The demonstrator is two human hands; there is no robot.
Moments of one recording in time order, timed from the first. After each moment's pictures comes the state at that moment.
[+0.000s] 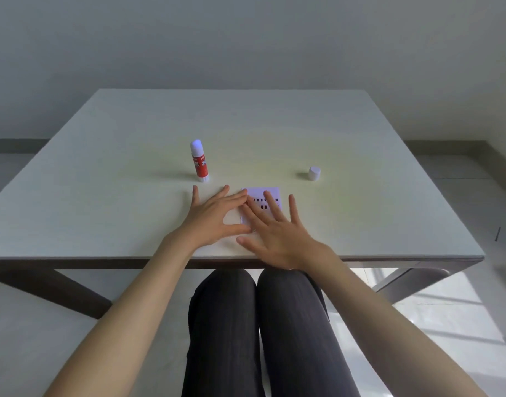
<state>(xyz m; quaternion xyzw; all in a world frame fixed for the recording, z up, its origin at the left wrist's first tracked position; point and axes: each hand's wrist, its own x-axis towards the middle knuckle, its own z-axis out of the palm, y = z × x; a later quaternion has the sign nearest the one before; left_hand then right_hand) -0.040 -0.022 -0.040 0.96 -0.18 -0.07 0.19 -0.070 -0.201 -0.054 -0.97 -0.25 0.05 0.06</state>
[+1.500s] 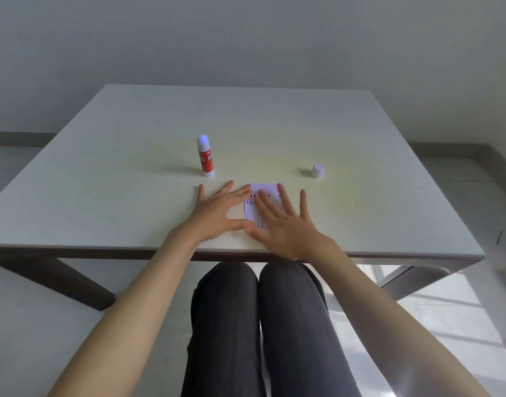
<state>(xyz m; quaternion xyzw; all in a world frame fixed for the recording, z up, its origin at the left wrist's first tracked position) -0.039 -0.020 -0.046 0.95 -0.18 -0.07 0.24 -0.064 -0.207 -0.053 -0.98 -0.21 0.06 0.04</state>
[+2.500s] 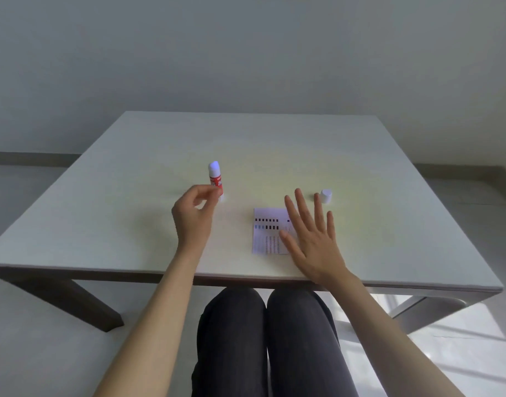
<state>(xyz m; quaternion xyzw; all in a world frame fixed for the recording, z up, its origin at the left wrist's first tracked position) -0.037 -0.007 -0.024 0.77 0.07 0.27 0.57 -0.066 -0.233 -0.053 -0.96 -0.16 -0.11 0.21</state>
